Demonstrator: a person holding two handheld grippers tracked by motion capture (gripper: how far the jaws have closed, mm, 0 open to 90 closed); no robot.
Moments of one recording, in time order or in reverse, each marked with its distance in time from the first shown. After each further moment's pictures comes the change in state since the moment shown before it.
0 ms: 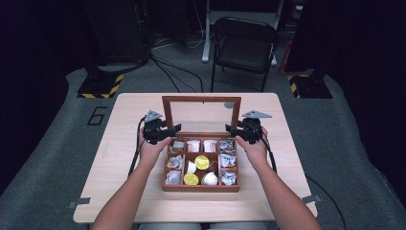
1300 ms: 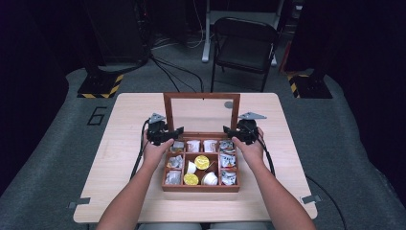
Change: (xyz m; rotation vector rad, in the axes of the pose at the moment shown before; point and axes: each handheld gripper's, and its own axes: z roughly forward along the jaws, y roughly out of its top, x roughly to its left) left arm 0.004 -0.013 0.019 0.045 0.004 -0.018; right arm 0.003 -0.008 0.016 0.033 -0.035 -0.009
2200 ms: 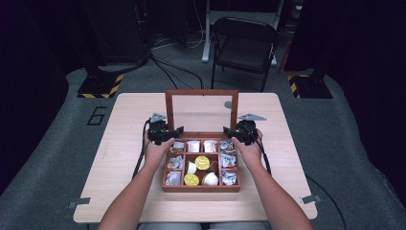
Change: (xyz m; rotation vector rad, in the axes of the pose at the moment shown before) left arm 0.002 0.000 0.006 0.011 0.033 -0.028; right arm -0.005 -0.007 0.010 0.010 -0.008 0.055
